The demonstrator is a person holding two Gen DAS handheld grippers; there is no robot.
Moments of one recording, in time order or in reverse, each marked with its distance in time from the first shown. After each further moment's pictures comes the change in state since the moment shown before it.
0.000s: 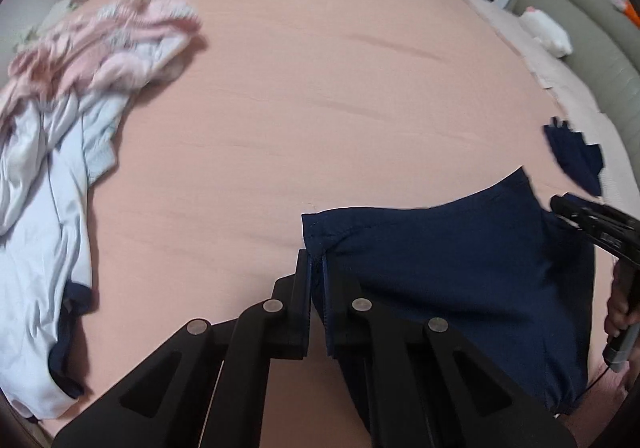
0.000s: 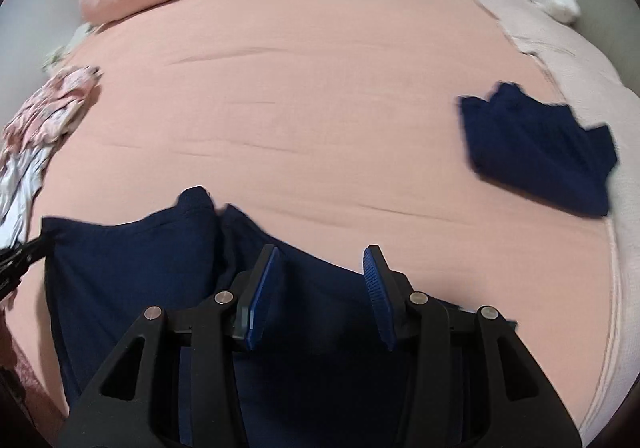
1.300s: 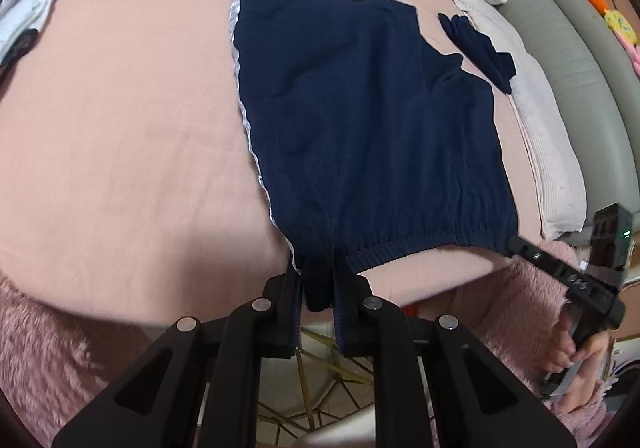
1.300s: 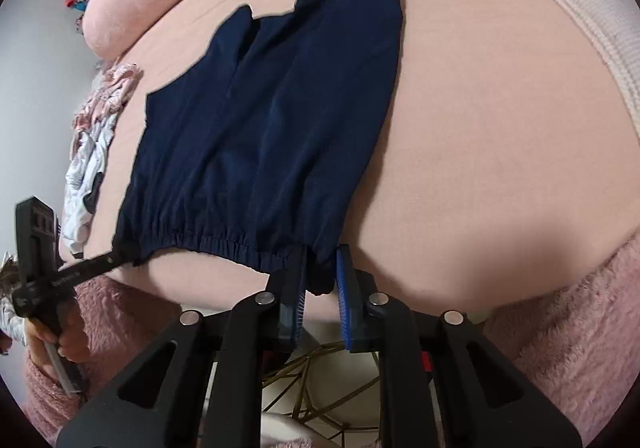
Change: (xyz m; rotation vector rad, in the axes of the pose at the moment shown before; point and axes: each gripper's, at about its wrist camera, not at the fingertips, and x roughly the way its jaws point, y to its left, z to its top) left arm -0.056 -0.068 -0.151 0.007 0.192 -0.289; right arm -0.149 -0.058 -0.251 0.374 0.089 0.246
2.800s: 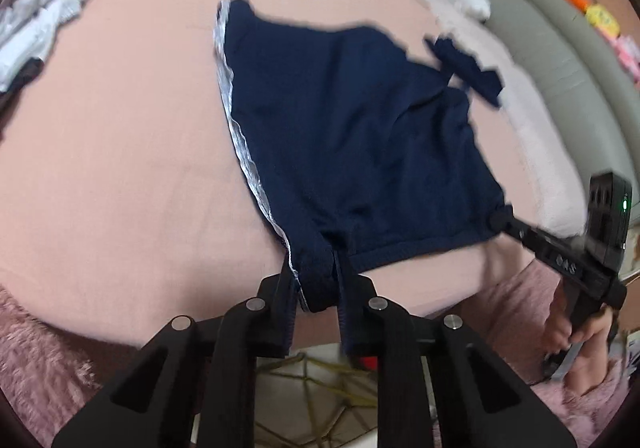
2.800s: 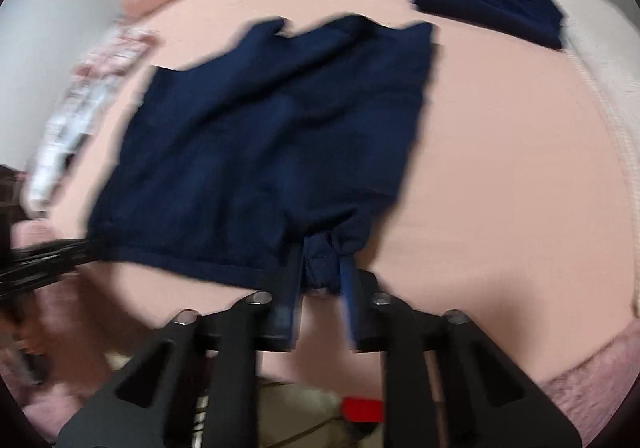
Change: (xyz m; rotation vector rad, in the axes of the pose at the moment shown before) left arm 0.006 -0.045 0.005 0.026 -0.152 -0.014; right arm 0.003 0.030 -0.001 -0.251 -0.074 -0.025
